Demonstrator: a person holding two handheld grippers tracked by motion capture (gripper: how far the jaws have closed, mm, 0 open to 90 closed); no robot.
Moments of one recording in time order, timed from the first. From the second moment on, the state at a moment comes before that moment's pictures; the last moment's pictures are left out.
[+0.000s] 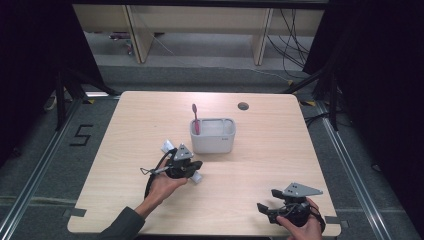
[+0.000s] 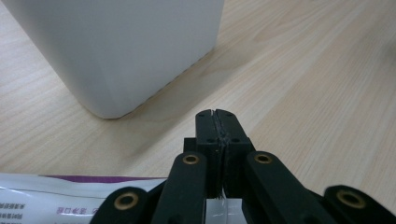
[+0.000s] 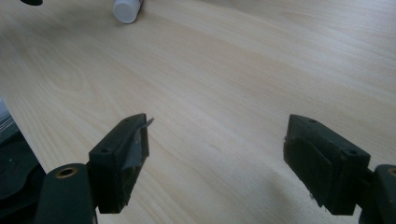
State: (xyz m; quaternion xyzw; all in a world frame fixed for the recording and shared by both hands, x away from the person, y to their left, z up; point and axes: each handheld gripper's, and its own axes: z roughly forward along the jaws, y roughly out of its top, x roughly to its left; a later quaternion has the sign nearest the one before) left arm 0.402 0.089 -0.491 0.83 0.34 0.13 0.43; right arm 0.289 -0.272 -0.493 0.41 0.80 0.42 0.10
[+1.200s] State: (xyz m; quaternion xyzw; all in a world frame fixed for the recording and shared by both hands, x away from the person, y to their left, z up) left arm 0.362 0.157 -0.492 0.86 0.32 0.11 0.38; right arm 0.292 -0.272 -0.493 0.41 0.81 0.42 0.10
